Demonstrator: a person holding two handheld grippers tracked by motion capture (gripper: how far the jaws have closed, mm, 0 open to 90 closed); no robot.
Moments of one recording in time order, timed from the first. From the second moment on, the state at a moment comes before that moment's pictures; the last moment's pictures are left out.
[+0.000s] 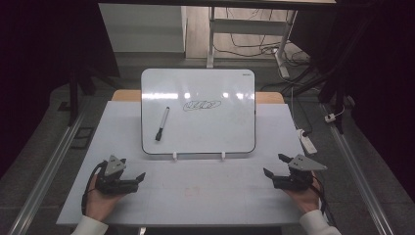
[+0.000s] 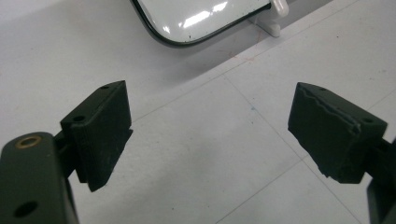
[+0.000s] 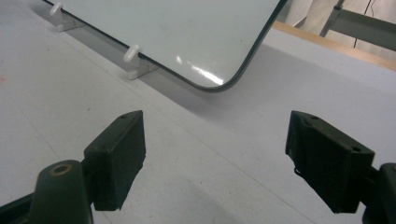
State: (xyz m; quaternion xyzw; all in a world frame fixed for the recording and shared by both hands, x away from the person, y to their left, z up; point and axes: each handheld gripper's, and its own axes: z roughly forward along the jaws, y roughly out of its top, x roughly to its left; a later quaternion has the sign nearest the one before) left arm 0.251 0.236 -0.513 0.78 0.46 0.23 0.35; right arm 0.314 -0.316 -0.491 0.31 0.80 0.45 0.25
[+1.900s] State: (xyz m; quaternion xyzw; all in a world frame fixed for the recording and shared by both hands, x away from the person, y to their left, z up) left arm 0.390 0.164 -0.452 0.78 0.44 0.31 0.33; right arm 0.316 -0.312 -0.498 0.32 0.81 0.43 0.25
